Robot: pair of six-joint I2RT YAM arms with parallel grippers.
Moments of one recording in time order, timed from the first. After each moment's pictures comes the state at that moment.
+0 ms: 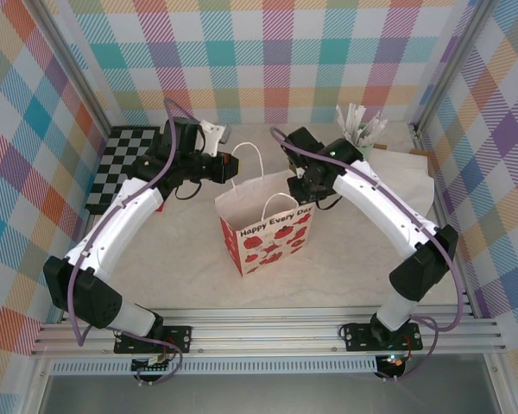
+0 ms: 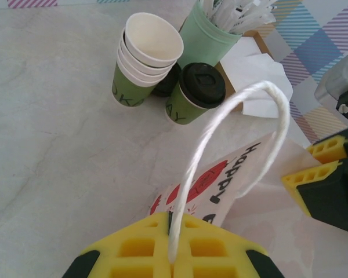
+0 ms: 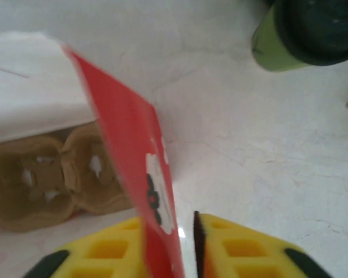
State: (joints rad) left arm -0.41 1.47 1.52 -0.69 0.42 -0.20; right arm 0.69 1.70 1.82 -1.36 0.16 0.36
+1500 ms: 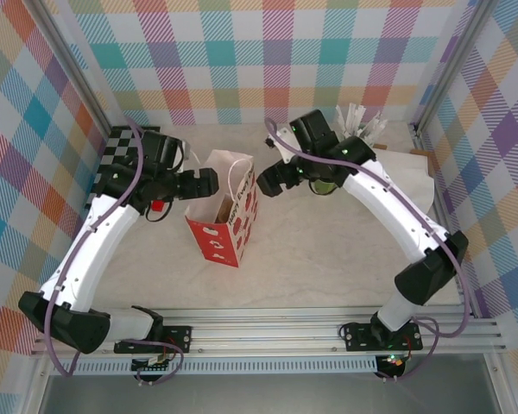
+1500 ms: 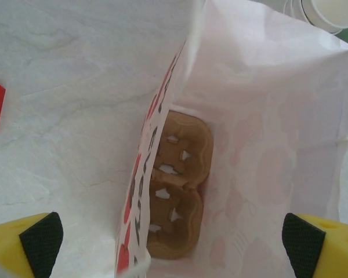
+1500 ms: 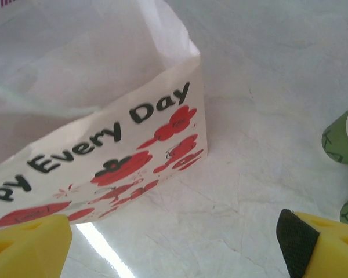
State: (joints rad) left arm -0.38 1.30 1.52 -1.09 0.02 -0.42; right arm 0.63 1.67 1.84 -1.02 -0.20 -0.02
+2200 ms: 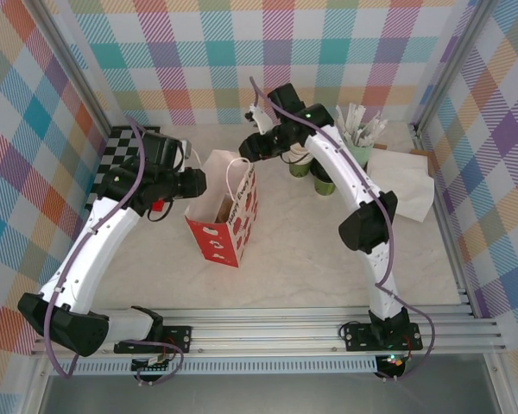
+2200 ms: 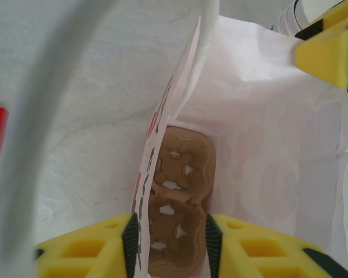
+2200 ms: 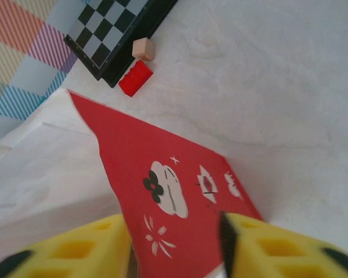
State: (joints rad) left arm -0.38 1.29 1.48 -1.02 0.01 -0.37; right arm 0.56 2.25 2.51 -1.20 -0.52 0.10
